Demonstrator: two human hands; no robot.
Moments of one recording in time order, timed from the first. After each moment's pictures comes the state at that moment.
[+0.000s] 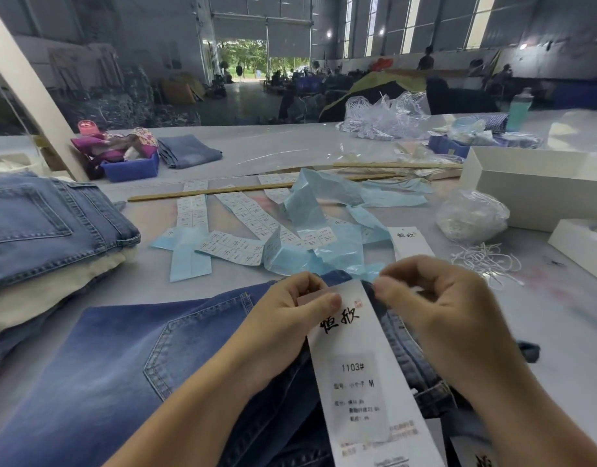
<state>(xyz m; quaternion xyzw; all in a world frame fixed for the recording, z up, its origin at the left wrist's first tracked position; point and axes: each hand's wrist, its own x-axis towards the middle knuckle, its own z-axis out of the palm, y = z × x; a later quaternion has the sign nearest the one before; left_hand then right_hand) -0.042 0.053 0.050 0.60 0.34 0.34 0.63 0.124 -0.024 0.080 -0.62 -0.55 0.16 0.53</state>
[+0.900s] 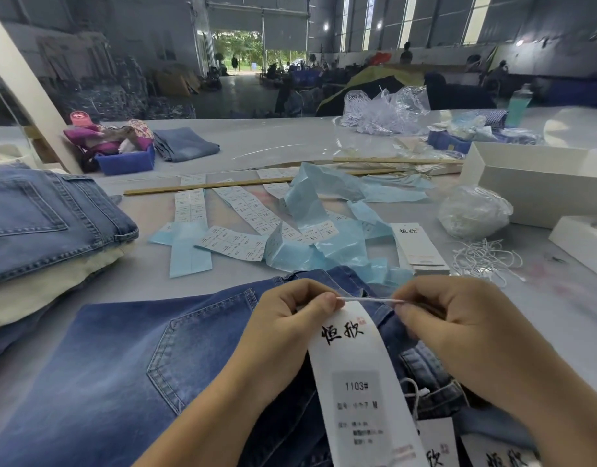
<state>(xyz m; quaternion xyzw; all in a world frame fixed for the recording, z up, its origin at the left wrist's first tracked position) -0.049 0.045 0.038 0.61 0.33 0.40 0.59 0.137 -0.029 0.078 -0.66 -0.65 0.11 0.35</state>
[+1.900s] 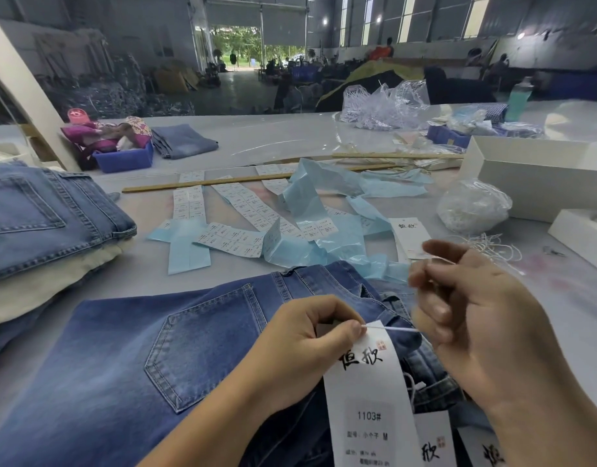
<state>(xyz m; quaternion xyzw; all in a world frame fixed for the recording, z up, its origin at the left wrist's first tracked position) -0.046 0.036 0.034 0.73 0.32 0.30 0.53 0.124 -0.023 0.078 -0.42 -0.28 0.47 0.73</state>
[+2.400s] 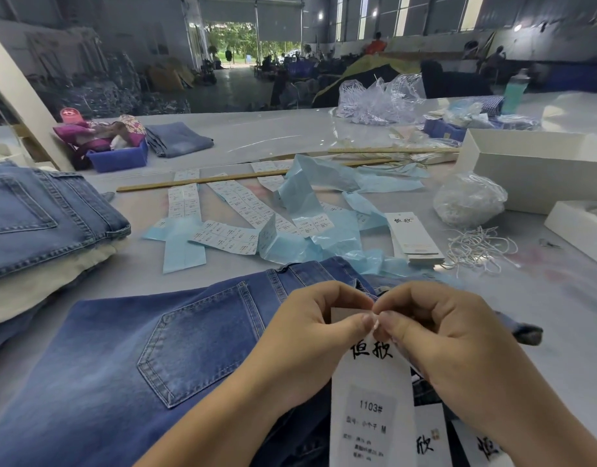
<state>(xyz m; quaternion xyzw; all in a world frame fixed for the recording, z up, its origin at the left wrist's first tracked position) -0.028 0.030 0.042 0.69 0.35 0.31 0.56 0.122 -0.043 0.062 -0.61 -0.59 0.25 0.47</state>
